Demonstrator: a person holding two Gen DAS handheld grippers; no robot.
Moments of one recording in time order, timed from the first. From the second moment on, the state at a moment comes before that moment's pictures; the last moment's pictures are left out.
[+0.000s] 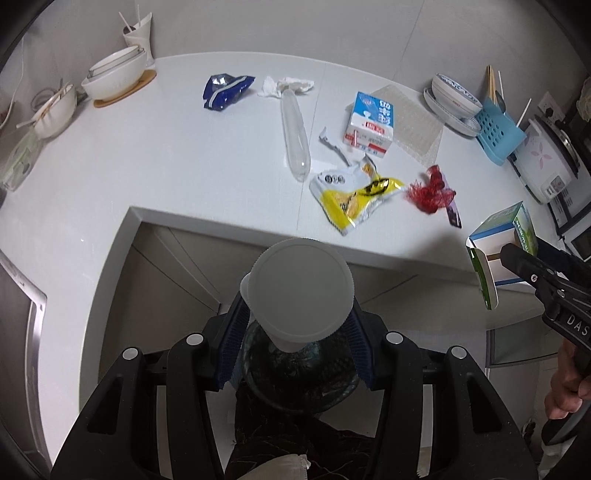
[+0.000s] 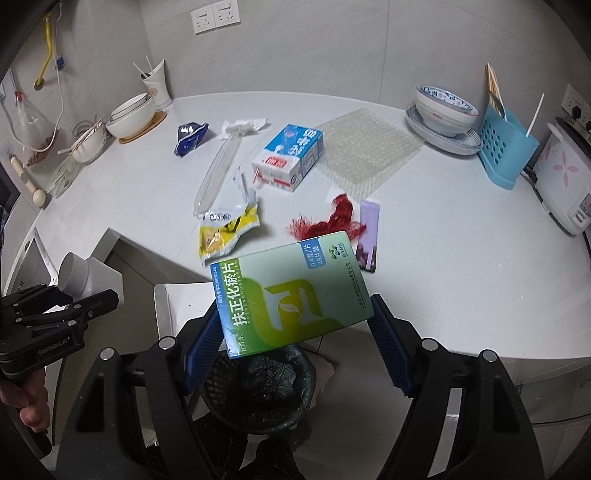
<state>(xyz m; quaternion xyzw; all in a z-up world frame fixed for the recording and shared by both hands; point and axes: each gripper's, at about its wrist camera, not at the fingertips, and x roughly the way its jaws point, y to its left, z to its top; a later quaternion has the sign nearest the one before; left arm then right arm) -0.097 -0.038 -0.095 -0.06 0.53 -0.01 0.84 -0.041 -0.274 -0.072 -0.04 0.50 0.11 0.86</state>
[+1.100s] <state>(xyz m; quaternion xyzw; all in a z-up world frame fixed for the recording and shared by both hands) -0.122 -0.062 -0.213 -0.06 0.55 -0.02 0.83 -0.085 -0.297 -0.225 -0.04 0.57 0.12 0.81</state>
